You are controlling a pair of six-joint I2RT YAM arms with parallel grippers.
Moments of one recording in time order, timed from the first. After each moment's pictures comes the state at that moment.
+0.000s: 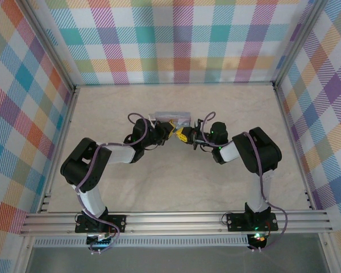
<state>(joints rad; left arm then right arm) -0.54 1.78 0.80 0.69 0.34 -1.42 0.43 1.97 0.72 1.18 -0.80 1.69</state>
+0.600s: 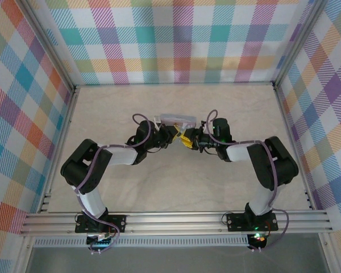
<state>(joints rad) -0.60 1.75 0.80 0.62 0.36 -1.34 0.42 1.68 0.71 0.50 -0.78 1.29</state>
